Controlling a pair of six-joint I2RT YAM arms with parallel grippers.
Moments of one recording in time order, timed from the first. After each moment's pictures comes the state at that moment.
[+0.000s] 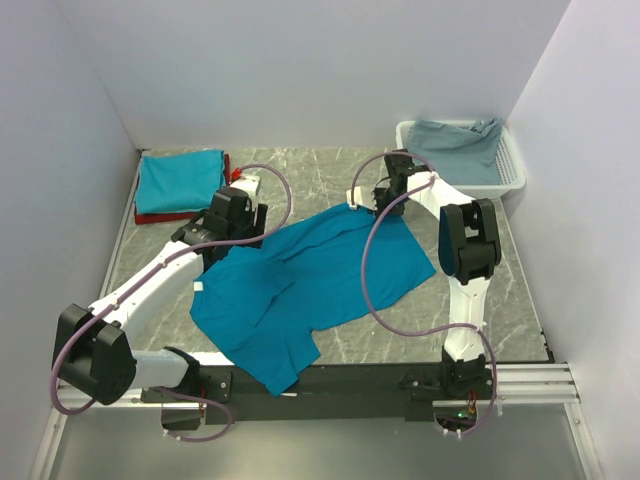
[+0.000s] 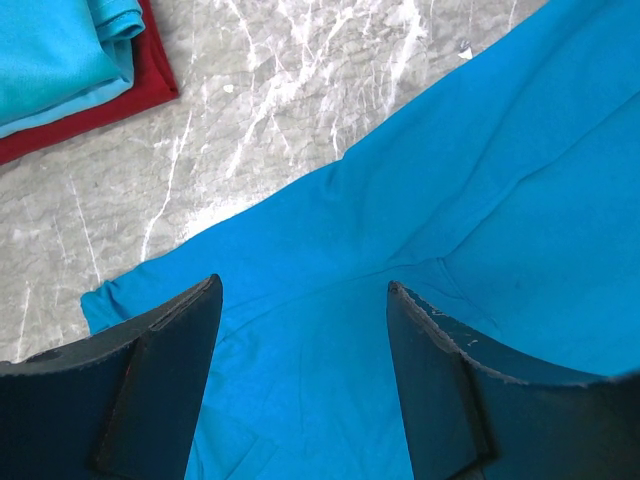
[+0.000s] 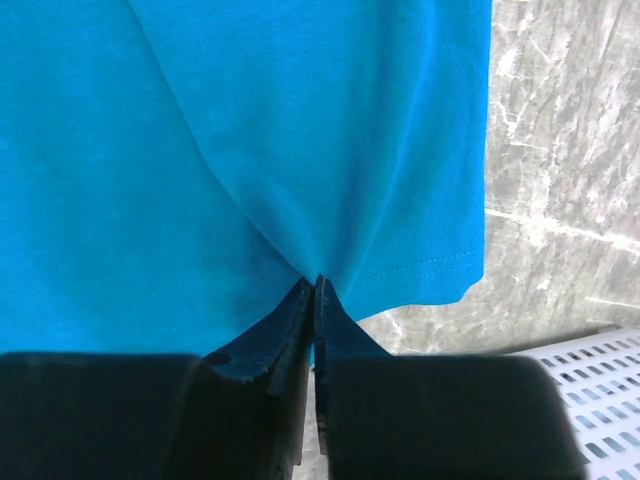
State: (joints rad) left arm -0.47 1.28 0.98 -0.39 -0.25 -0.13; right arm 0.22 2.13 1.64 -0.69 -0.25 -1.46
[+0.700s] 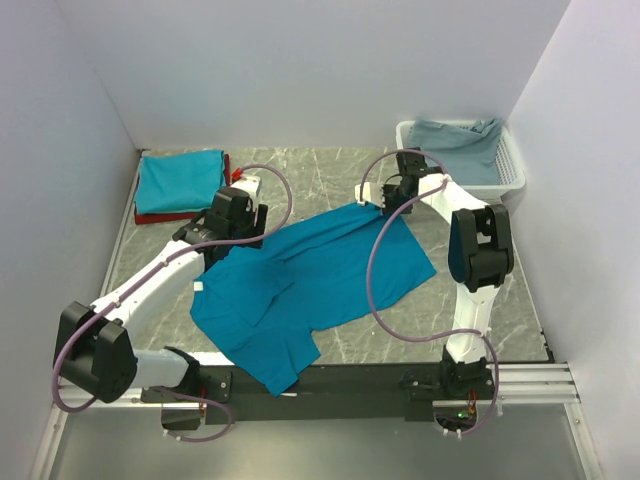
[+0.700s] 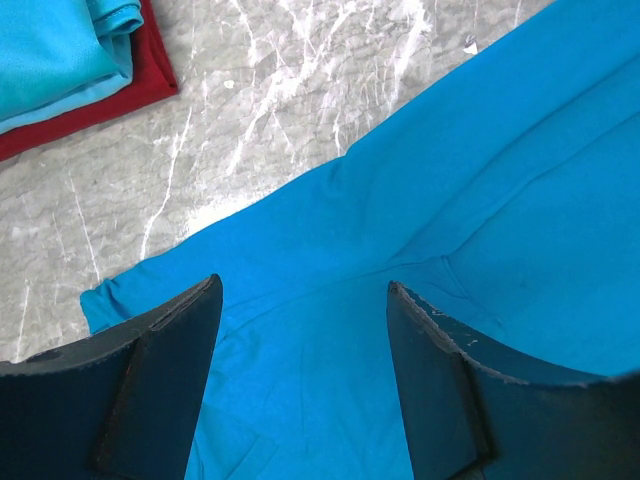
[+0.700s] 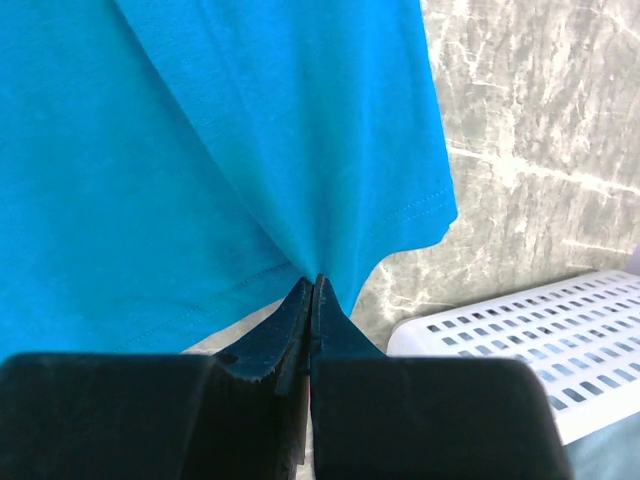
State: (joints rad) left arm -0.47 1.29 0.98 -0.39 -0.25 -0.13; right arm 0.17 2.03 1.55 -0.64 -0.27 -1.45
